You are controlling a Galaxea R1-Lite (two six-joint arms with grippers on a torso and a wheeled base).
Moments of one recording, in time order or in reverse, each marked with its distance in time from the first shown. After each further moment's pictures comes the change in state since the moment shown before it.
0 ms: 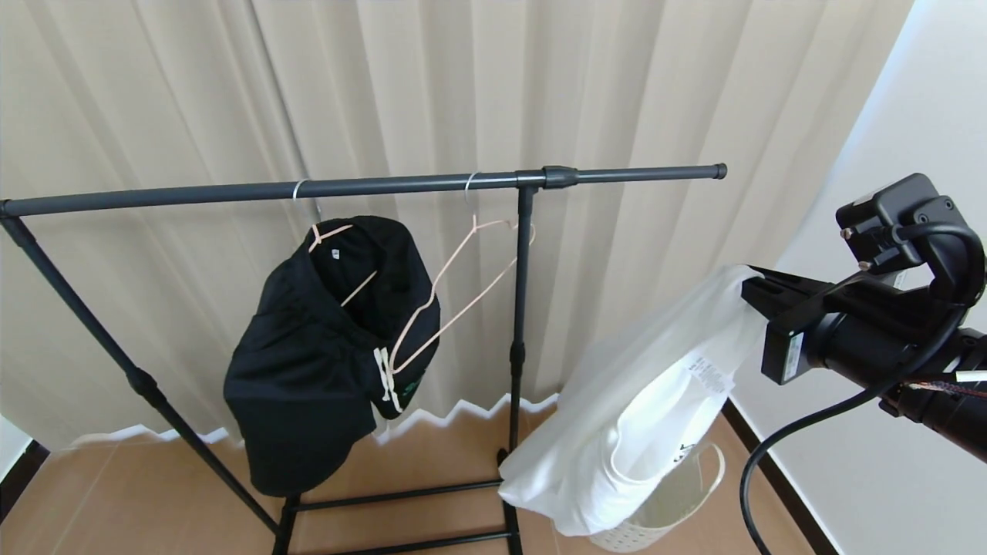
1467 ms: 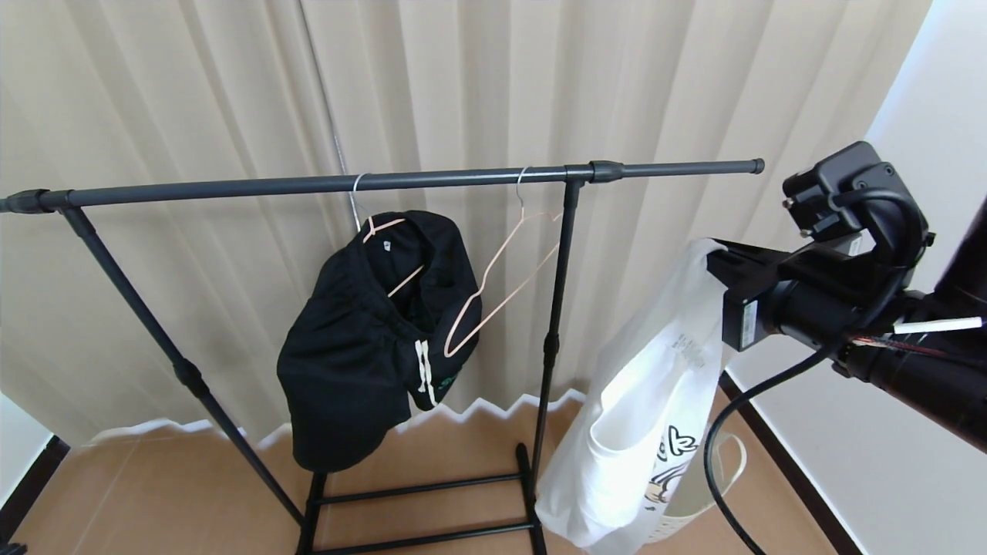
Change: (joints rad) left arm -0.012 0.377 -0.208 -0.007 -0.211 0.166; right arm 0.035 0.098 -0.116 -0.006 0.000 -0.048
